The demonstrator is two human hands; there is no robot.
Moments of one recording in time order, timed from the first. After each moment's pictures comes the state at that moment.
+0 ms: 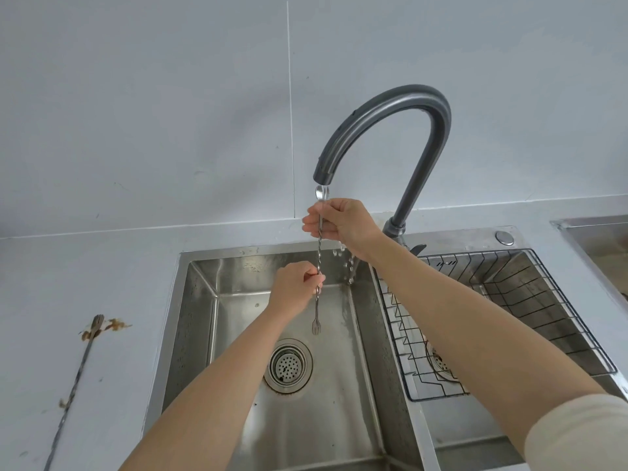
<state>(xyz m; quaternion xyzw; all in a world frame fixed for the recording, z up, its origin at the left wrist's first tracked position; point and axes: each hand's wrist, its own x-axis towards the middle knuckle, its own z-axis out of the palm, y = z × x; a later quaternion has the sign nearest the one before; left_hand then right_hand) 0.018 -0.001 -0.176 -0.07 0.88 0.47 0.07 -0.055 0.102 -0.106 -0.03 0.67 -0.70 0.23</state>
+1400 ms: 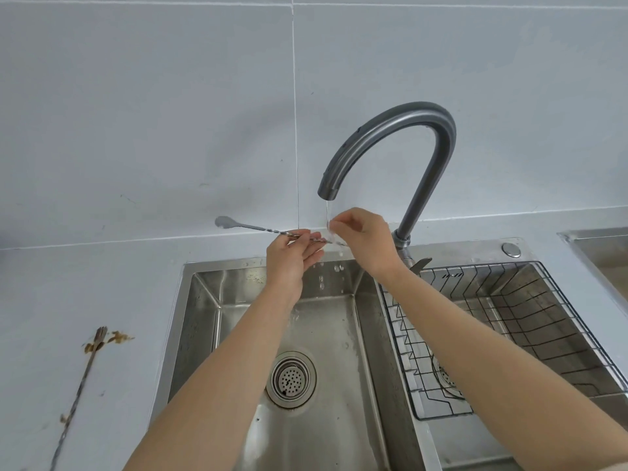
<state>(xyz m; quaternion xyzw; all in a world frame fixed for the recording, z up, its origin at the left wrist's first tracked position) -0.015 -0.002 -0.129 -0.23 0.52 0.83 -0.03 -0.037 0.114 -0.094 -0.07 0.83 -0.55 0.05</state>
